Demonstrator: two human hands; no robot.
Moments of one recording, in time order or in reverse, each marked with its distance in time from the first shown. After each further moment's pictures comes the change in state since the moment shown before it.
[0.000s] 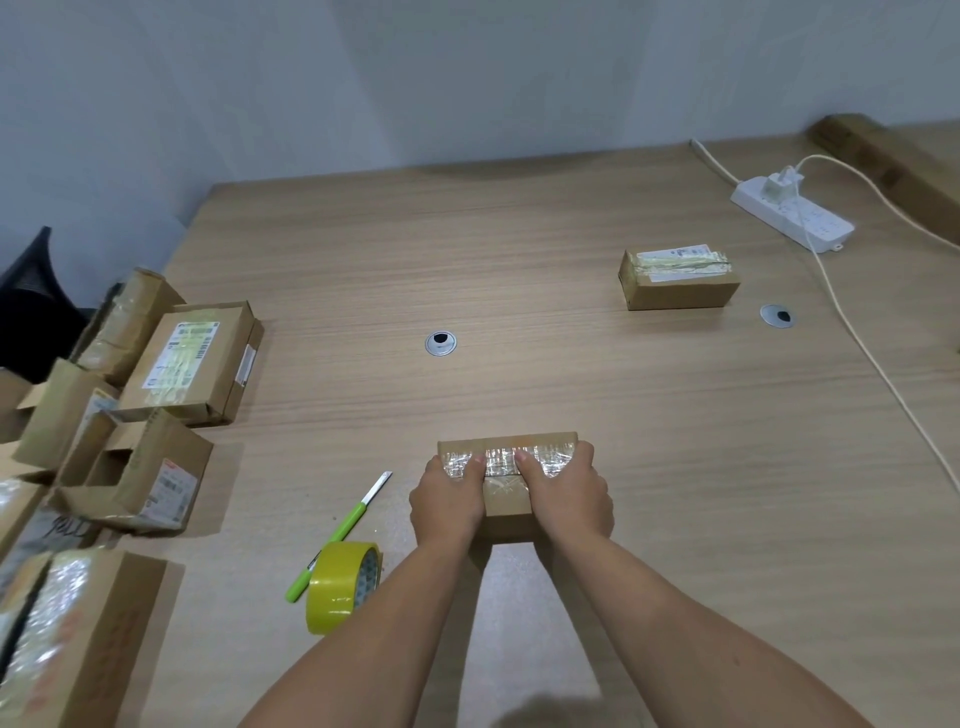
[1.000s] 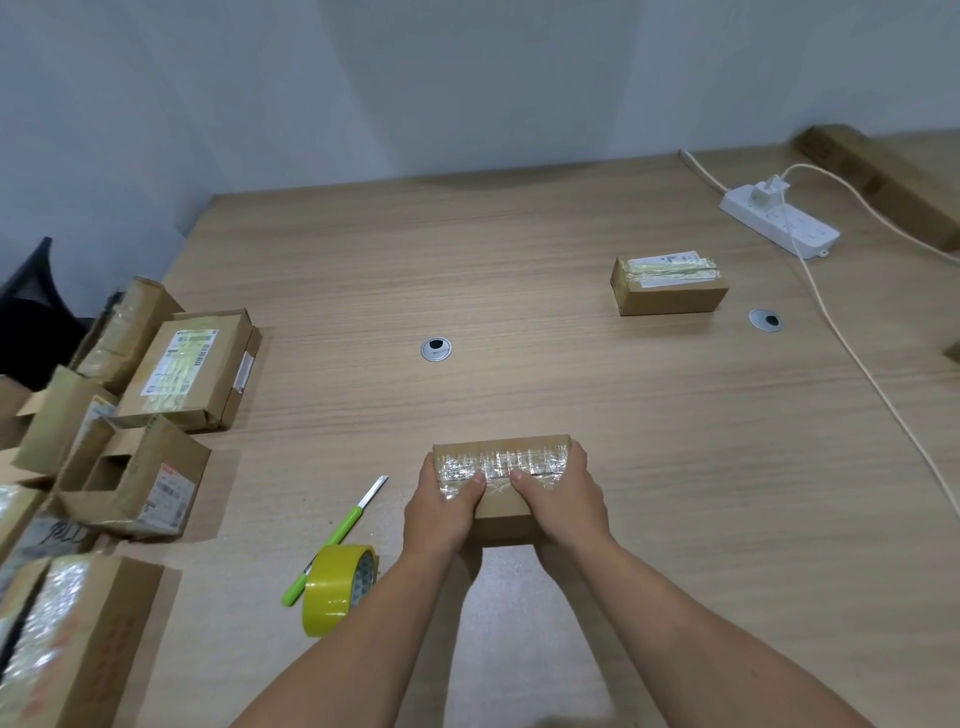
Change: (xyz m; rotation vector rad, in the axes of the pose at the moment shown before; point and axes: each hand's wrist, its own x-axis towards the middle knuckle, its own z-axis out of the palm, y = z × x) left_hand -0.004 -0.018 -0.008 -0.167 -0.158 0.087; right_hand 0.003 0.017 -0.004 0.177 -0.136 -0.089
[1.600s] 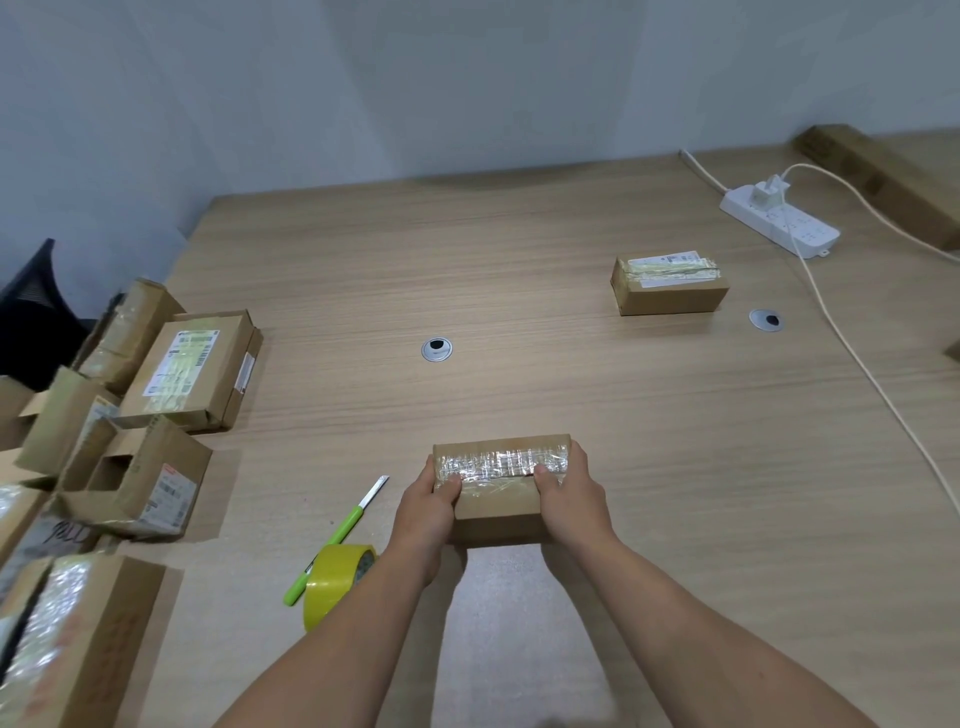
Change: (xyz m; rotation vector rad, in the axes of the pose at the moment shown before) left_hand 0.018 -0.012 -0.008 -0.245 -0.126 -0.119; right_hand 0.004 0.003 -0.004 0.065 -0.039 0.008
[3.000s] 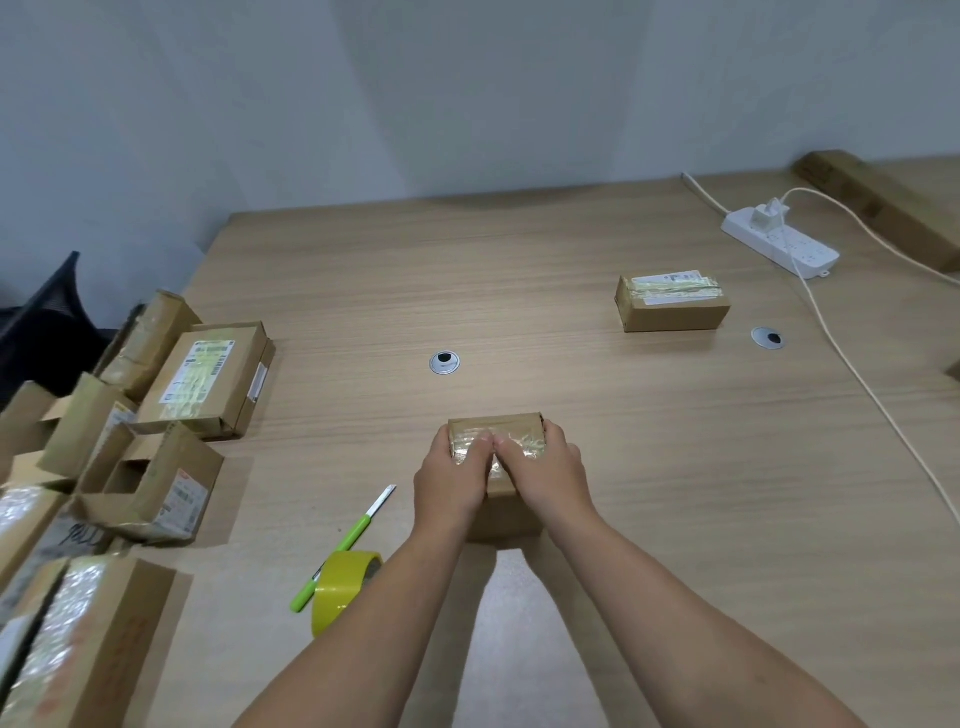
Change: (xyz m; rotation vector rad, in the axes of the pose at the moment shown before) left_hand -0.036 0.060 0.022 0.165 0.185 0.273; right_hand -0.007 -0.054 0.008 0.018 0.005 -0.082
